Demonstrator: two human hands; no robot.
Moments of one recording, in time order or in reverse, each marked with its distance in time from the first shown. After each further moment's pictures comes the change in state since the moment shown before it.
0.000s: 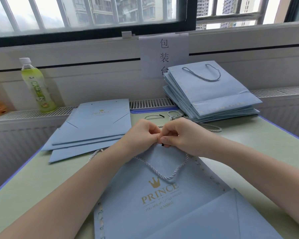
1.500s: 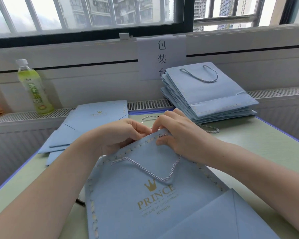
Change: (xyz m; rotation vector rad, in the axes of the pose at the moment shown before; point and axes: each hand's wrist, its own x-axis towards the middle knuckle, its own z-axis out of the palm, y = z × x) left_hand -0.002 -0.008 -0.044 -0.507 -0.414 -0.351; right_hand -0.003 -0.005 -0.002 -0.369 0.140 -0.219
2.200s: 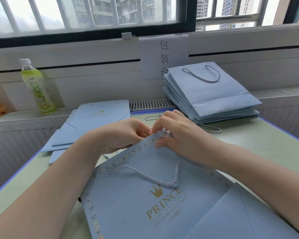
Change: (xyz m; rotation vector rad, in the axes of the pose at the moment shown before) left_hand -0.003 0.004 0.003 0.319 0.010 0.085; right_hand 0.000 0.001 0.004 0.068 0.045 -0.069
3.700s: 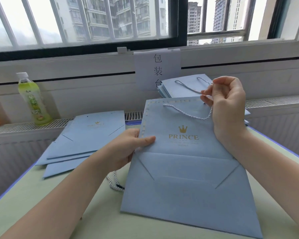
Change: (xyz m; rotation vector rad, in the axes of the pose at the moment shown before) left_hand 0.011 -0.001 0.025 -0.498 0.158 0.112; right_hand 0.007 0.038 -0.062 0.759 1.009 0.370
